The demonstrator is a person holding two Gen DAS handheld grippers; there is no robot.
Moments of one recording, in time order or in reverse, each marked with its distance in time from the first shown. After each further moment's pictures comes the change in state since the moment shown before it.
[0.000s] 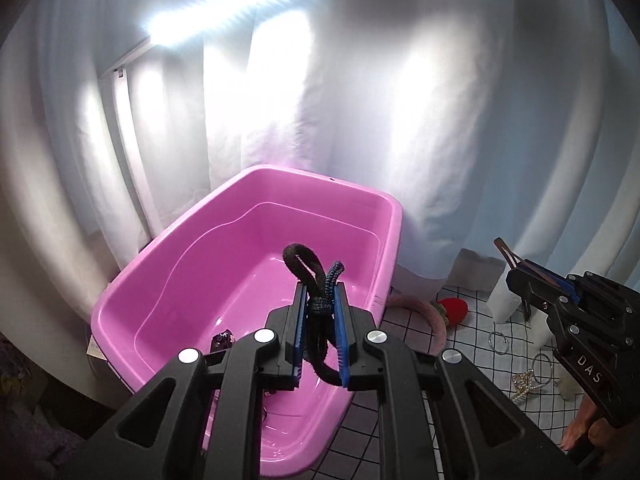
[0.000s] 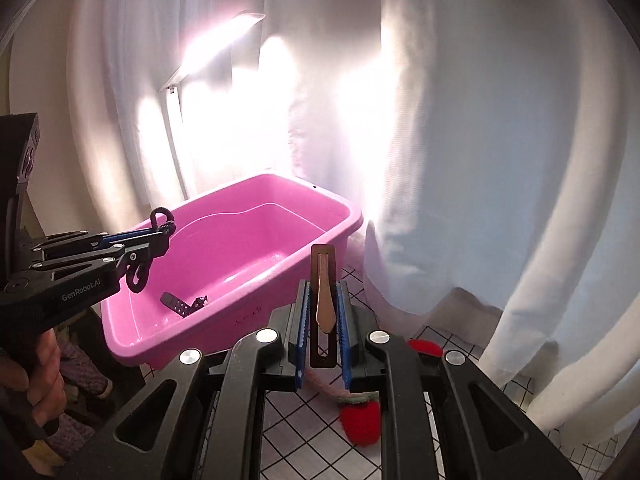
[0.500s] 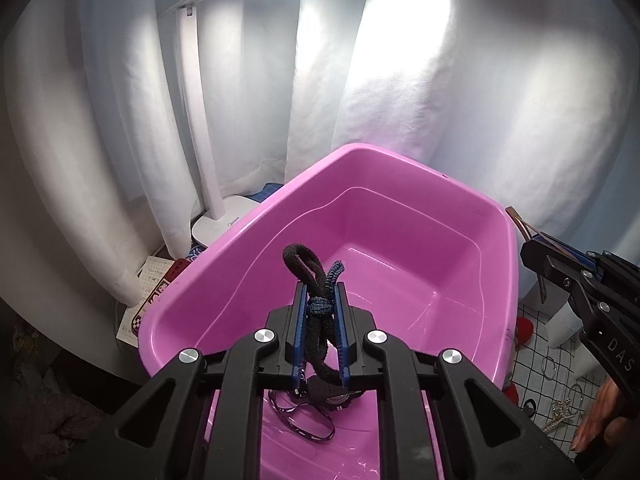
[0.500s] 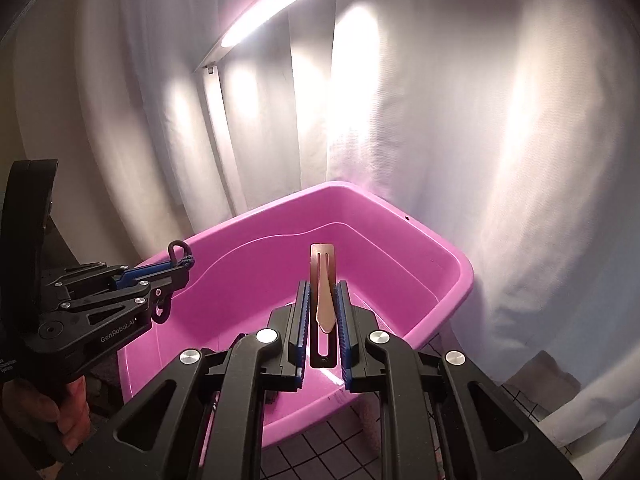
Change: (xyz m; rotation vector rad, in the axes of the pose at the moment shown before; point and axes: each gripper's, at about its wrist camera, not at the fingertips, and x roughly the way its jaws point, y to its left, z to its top) left arm 0.046 0.088 0.017 -0.126 0.109 0.133; right arm 0.088 0.063 0.062 -0.063 0.082 0.146
